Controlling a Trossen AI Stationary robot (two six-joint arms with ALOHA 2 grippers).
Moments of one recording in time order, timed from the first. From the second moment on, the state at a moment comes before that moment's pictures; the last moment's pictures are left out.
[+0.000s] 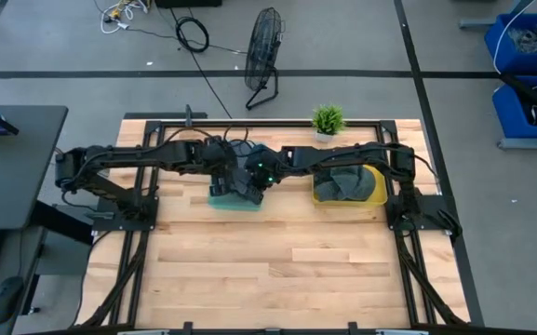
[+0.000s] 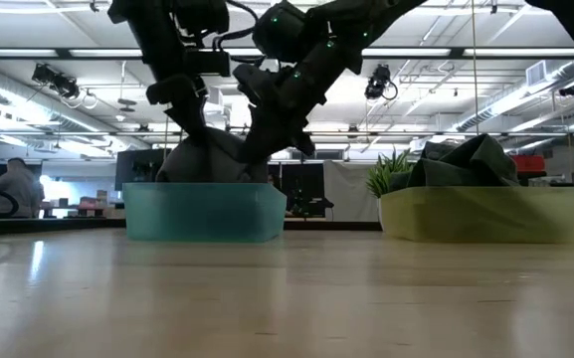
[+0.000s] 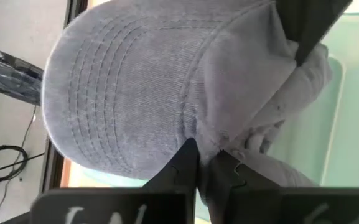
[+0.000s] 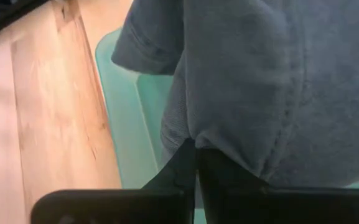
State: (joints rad) left arm 0.22 1.40 1.04 -0.68 -0.28 0.23; right arm -0.15 2.02 1.56 -0.40 -0.10 0.33
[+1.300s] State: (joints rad) left arm 0.21 1.32 1.09 -0.71 -0.31 0.17; right arm -0.17 1.90 1.56 -0.36 -0.07 0.07
